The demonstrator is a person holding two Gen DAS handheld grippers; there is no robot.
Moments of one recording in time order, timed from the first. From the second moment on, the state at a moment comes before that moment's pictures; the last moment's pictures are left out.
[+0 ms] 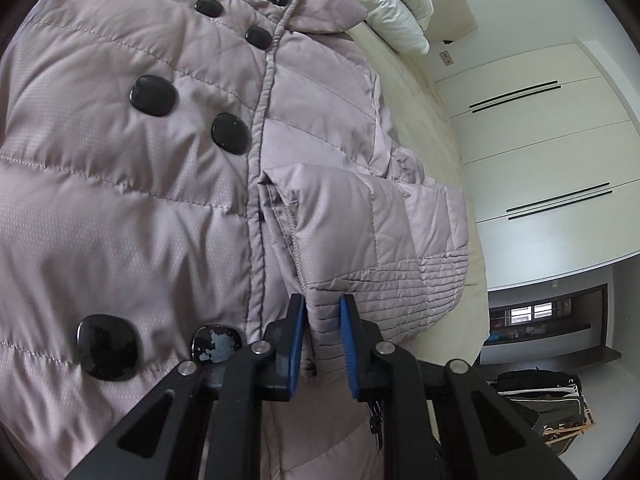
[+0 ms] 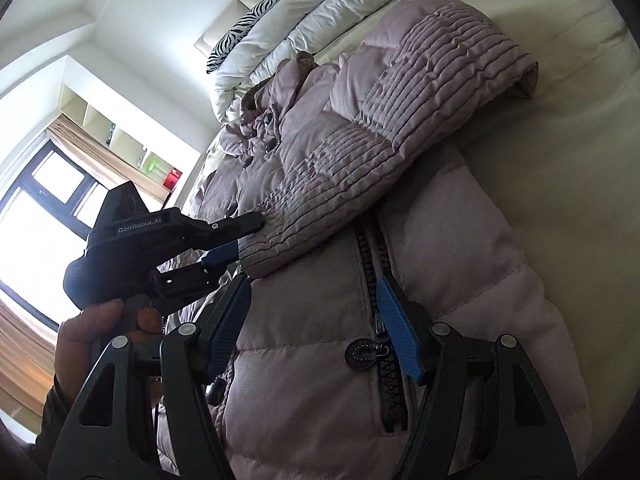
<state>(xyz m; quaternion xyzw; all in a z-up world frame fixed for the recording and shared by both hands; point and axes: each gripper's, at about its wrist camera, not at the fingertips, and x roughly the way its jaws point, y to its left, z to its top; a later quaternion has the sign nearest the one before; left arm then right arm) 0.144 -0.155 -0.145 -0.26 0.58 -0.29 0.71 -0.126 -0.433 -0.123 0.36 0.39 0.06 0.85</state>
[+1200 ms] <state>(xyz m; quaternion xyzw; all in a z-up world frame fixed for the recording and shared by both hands) 0.273 0.095 -0.042 -0.33 0.41 -0.16 0.83 0.062 -0.479 -0.171 0.69 0.28 0.07 0.66</state>
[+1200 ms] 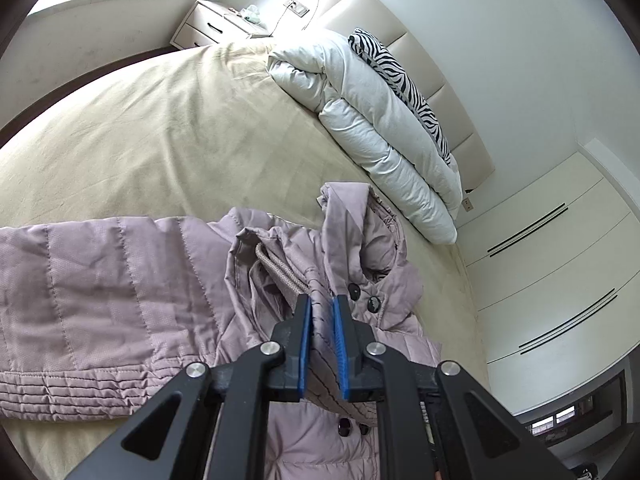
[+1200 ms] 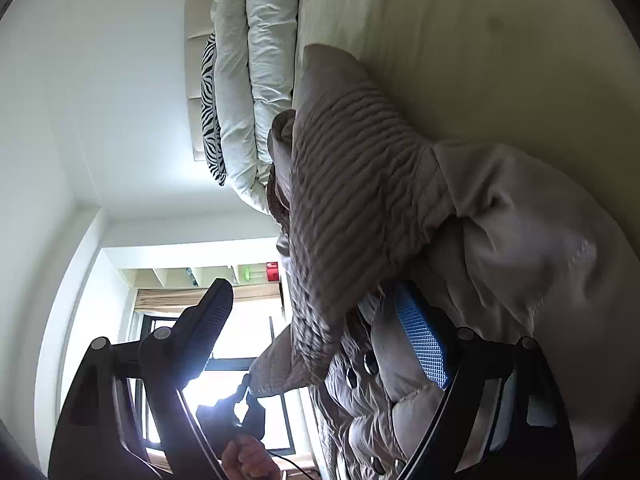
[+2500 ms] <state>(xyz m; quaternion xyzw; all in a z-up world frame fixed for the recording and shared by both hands) 0.251 0.099 -0.086 -0.28 0.42 -0.06 0.86 0.046 -0.533 -0.108 0.55 0.27 -0.04 0.79</state>
